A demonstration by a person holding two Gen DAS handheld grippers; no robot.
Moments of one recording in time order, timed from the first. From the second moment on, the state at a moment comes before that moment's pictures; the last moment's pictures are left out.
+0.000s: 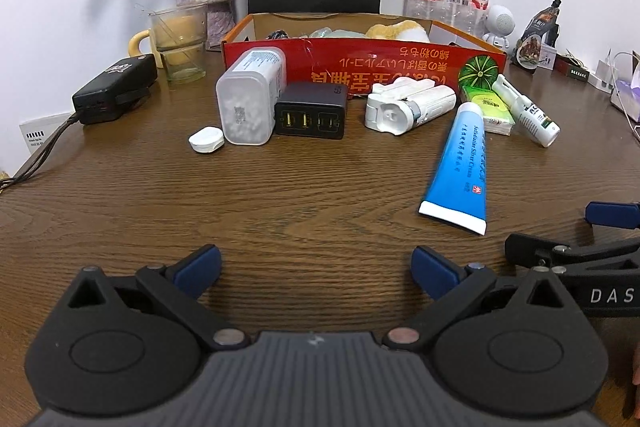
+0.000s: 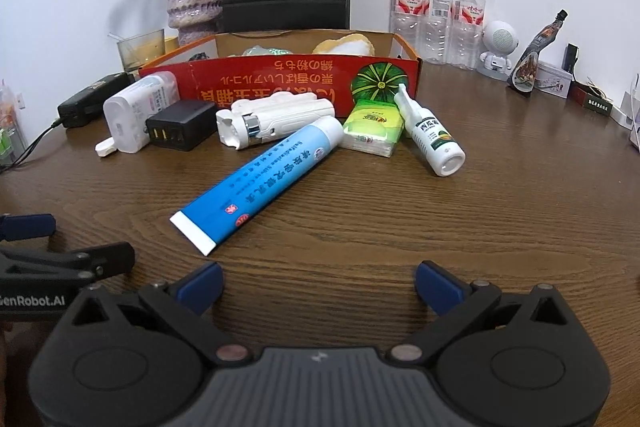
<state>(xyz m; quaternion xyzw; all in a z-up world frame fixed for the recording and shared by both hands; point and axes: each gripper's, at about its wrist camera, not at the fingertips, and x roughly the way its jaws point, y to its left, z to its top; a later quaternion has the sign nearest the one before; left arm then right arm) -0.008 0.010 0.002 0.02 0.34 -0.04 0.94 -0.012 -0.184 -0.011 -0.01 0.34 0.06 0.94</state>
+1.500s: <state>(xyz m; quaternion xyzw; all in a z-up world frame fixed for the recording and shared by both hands) 0.143 0.063 0.033 0.01 0.32 -0.09 0.94 0.193 -0.161 0.015 -0.02 0.40 0.26 0.88</state>
